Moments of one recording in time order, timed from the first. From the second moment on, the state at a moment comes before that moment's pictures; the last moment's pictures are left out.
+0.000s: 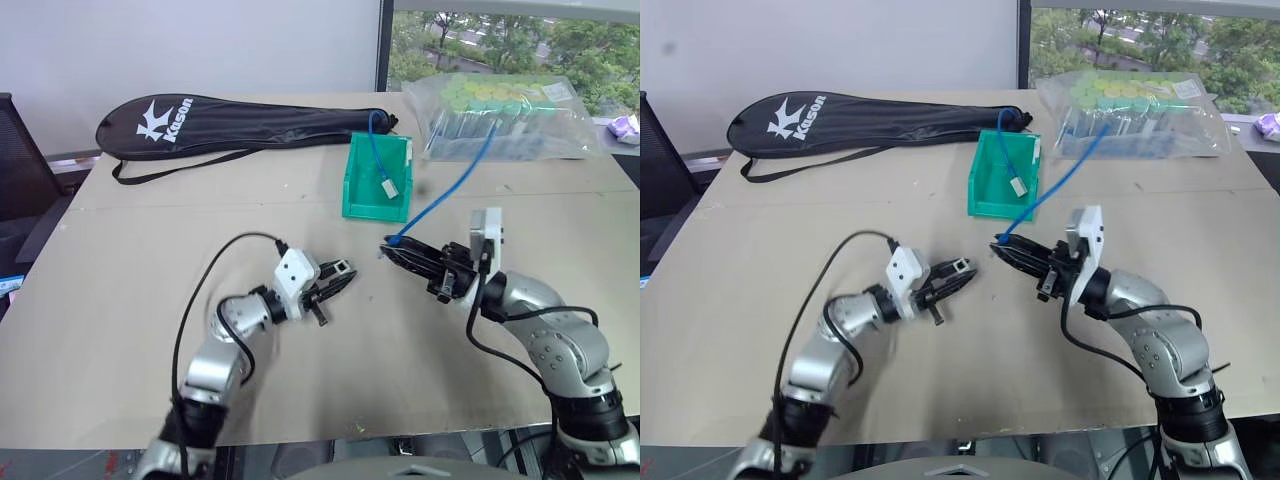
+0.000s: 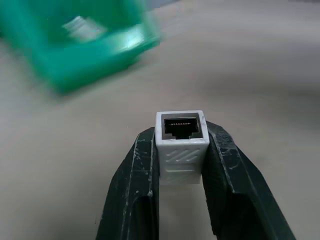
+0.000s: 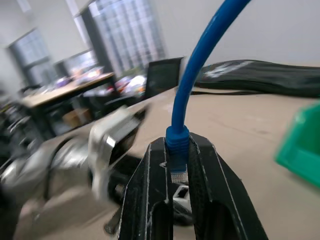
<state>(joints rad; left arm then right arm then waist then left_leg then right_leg) -0.24 0.46 -0.15 -0.06 -0.33 0.08 -0.99 -0.26 -0.42 0.10 -0.41 0.73 0.50 0.79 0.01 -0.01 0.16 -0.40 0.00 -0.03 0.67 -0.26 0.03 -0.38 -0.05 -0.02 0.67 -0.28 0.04</state>
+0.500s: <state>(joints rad) -0.50 0.48 -0.21 0.17 -0.42 0.13 -1.48 -0.36 -0.47 0.19 -0.30 0.62 0.49 0.96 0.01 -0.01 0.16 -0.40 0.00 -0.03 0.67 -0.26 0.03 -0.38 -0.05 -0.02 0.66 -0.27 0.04</state>
